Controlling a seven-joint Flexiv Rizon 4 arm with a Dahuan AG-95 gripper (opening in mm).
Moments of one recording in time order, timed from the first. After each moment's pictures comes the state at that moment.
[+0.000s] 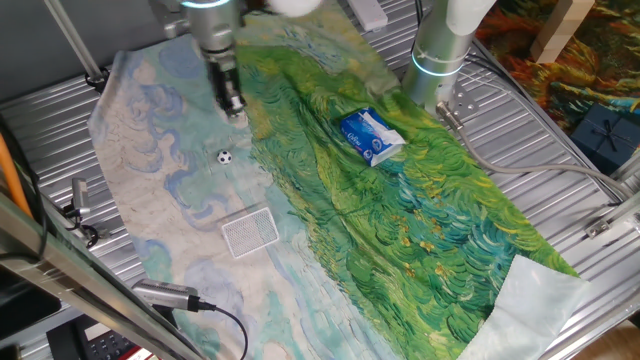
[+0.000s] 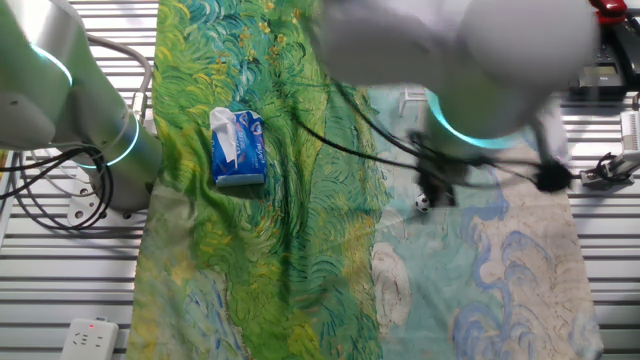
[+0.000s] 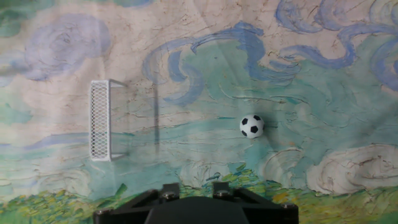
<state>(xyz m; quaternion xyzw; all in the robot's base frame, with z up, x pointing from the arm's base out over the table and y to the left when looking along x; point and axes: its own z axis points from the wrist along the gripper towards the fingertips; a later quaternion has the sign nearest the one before) 0.549 -0.077 0.112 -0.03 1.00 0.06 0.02</state>
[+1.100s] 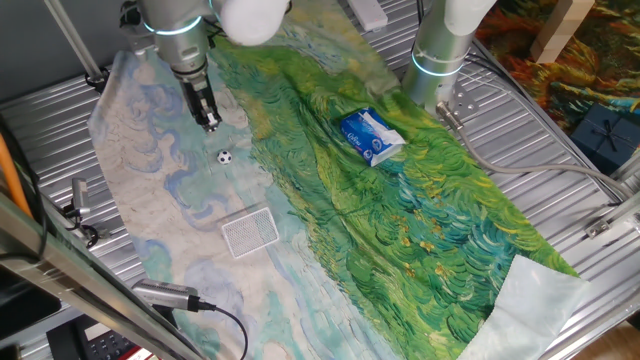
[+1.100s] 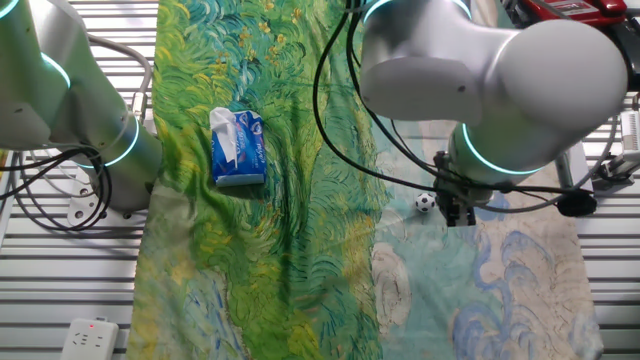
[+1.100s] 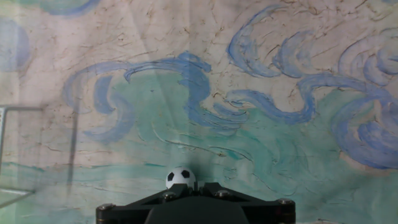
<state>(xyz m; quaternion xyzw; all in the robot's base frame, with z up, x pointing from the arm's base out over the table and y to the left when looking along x) 0.562 -0.093 0.095 -0.03 1.00 0.05 0.01</state>
